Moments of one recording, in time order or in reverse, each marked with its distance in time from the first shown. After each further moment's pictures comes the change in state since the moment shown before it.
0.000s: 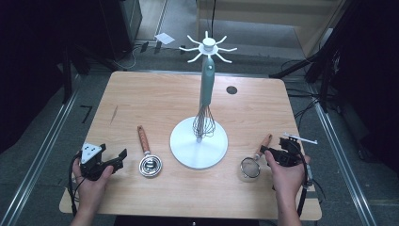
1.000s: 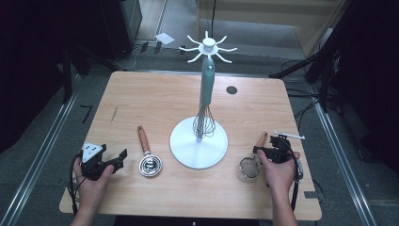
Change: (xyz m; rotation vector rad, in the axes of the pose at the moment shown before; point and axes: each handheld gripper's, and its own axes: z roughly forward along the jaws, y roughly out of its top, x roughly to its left) left arm 0.001 0.000 0.002 0.017 0.008 -0.017; right arm 0.008 0.001 0.029 0.081 0.008 -0.034
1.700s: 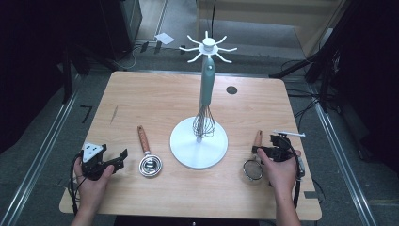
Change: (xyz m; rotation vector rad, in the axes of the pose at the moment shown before) left arm -0.001 0.000 0.001 0.005 -0.002 0.009; right arm -0.001 0.005 -0.003 0.037 0.014 -0.013
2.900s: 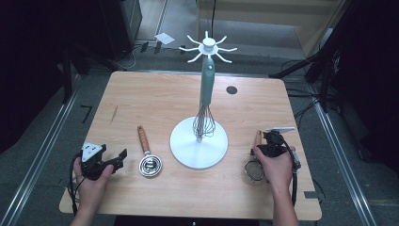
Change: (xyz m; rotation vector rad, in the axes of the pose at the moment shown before) left arm 0.002 0.000 0.000 0.005 0.002 -0.015; right arm 0.012 0.011 0.018 0.183 -0.106 -0.016
